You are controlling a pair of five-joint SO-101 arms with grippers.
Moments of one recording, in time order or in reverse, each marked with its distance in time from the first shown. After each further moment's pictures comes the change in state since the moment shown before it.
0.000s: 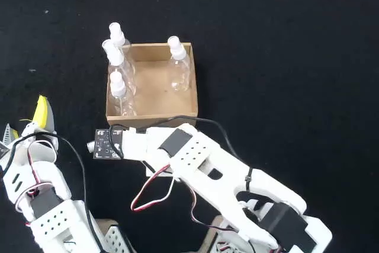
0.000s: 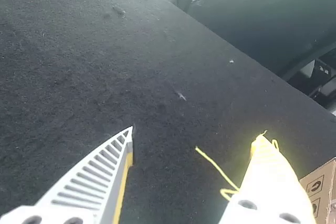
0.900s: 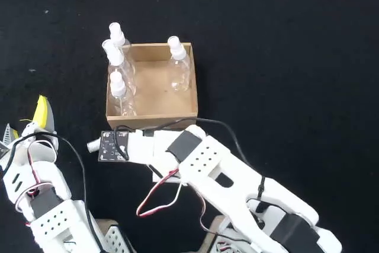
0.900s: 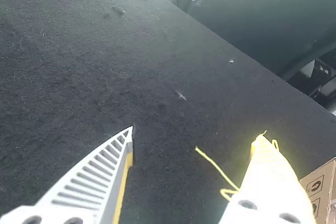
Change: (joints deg) left arm 0.0 0.0 0.0 0.0 0.0; right arm 0.4 -7.3 -0.1 10.3 -2.4
